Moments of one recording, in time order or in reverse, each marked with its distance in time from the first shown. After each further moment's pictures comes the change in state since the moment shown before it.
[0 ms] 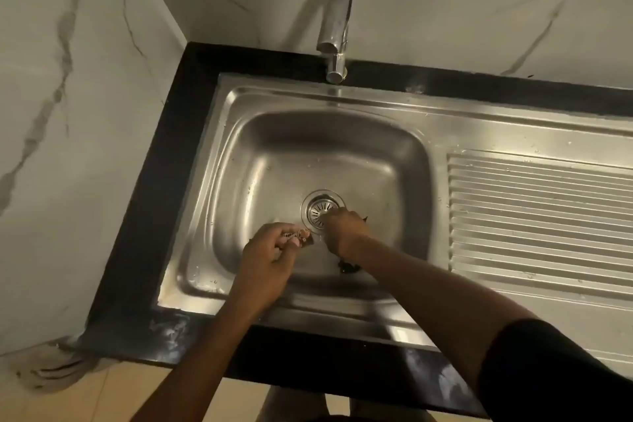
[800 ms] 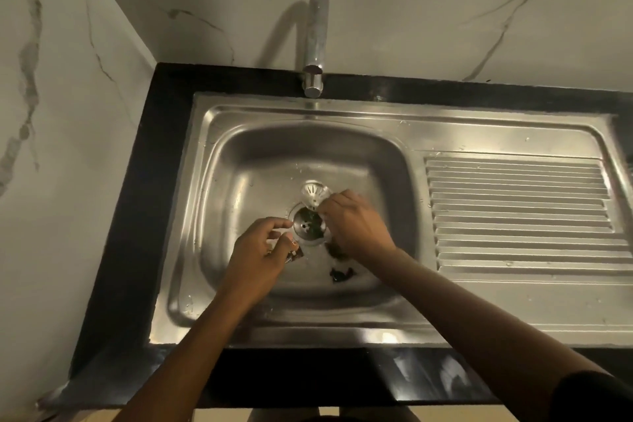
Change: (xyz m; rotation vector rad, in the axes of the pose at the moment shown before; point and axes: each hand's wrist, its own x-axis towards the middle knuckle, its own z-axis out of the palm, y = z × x) left_hand 0.038 0.010 -0.017 0.005 -0.107 -0.009; right_hand -0.044 0.018 -0.055 0.055 0.571 -0.129
